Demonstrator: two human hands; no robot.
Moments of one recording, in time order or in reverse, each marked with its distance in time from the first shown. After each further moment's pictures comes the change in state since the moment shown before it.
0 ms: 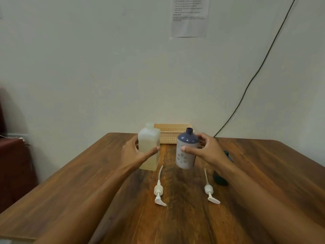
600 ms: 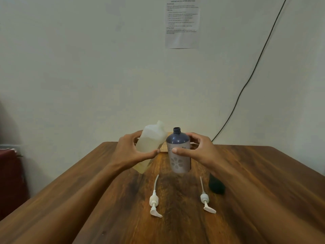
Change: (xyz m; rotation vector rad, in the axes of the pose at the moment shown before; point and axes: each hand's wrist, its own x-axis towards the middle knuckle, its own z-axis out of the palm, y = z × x) left_hand 0.022 0.059 -0.026 0.103 -0.147 0.282; right_hand -0.004 -0.045 -0.001 0.014 -0.042 -0.109
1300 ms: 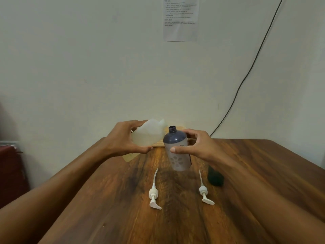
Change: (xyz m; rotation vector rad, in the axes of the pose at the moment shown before) left_hand 0.016 0.002 -0.033 0.149 -0.162 0.150; right_hand -0.006 -0.009 -0.004 -0.032 -0.119 0.007
